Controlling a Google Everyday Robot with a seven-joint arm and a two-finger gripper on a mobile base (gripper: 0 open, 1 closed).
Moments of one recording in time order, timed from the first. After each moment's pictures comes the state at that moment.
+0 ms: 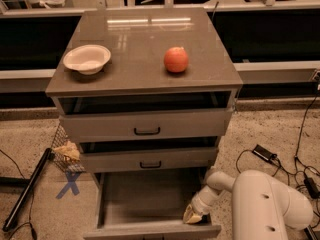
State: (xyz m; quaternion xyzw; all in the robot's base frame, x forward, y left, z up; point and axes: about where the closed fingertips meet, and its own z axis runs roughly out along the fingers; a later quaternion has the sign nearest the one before) arm 0.466 -0.137 0.158 -0.68 0.65 0.33 0.08
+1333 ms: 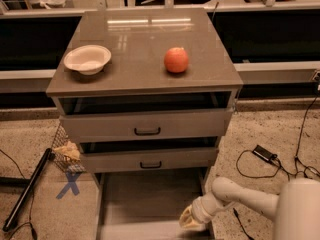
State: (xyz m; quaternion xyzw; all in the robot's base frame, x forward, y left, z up) arm 0.432 -0.113 0.229 -0.69 0.64 0.30 0.17
